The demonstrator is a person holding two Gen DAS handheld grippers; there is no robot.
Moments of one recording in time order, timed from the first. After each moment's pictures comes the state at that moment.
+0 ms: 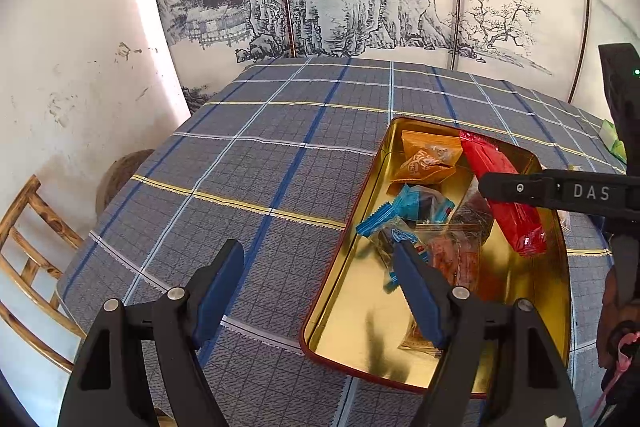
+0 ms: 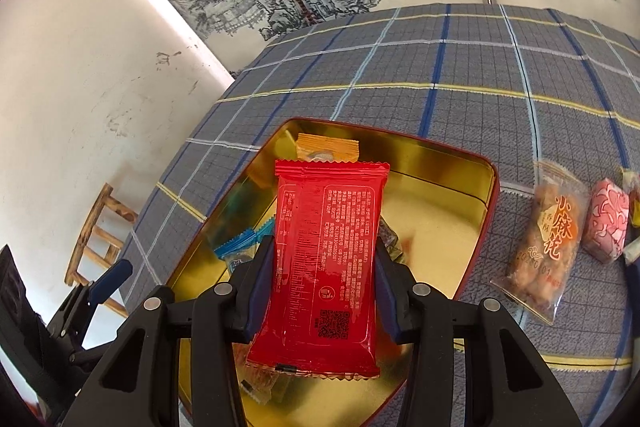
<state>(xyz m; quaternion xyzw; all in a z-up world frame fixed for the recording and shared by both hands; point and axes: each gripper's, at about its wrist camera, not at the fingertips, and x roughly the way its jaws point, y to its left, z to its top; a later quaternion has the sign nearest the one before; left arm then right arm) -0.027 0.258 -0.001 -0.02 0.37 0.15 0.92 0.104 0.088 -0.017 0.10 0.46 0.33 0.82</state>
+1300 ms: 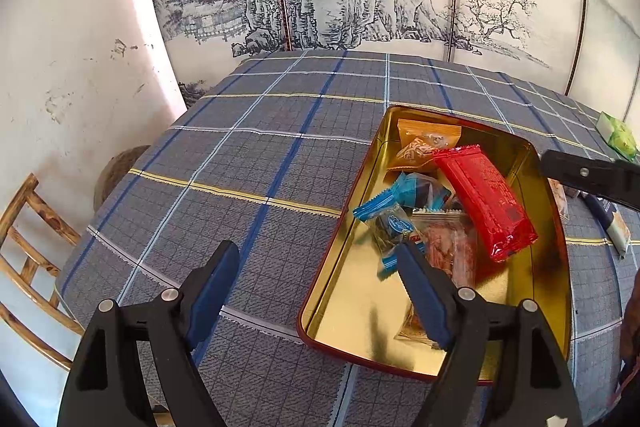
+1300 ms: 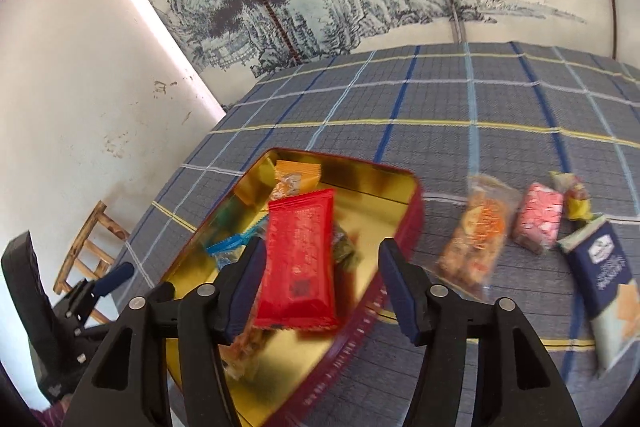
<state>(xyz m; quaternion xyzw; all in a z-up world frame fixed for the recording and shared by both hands) -0.032 0.253 -0.007 -0.01 0.38 0.14 0.91 0.070 0.038 0.007 0.10 0.40 0.29 0.86</state>
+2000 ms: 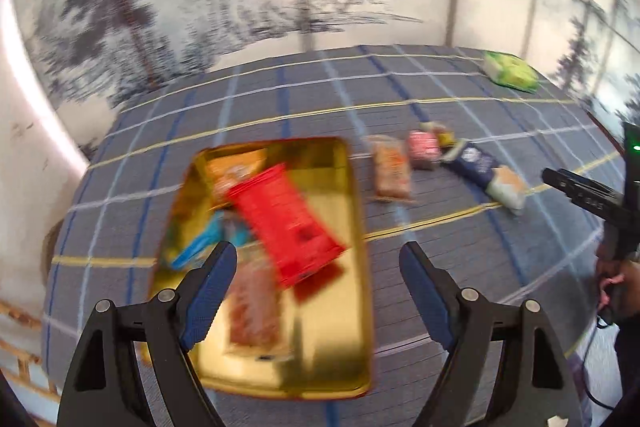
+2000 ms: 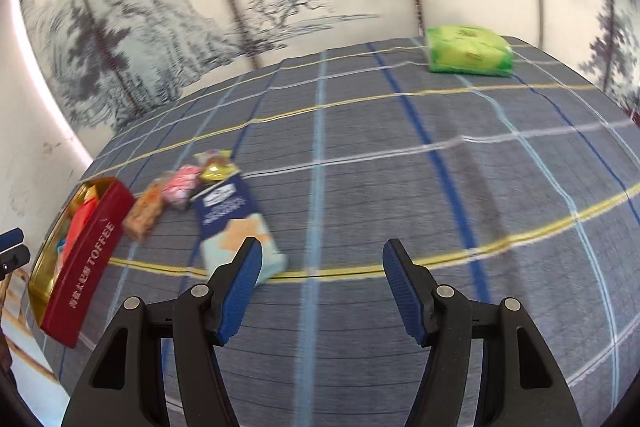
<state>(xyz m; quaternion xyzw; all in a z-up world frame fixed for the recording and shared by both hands) 0.004 0.115 0.038 0.07 0.42 -0.06 0.90 0.031 -0.242 -0.048 0.13 0.37 0.07 0.92</state>
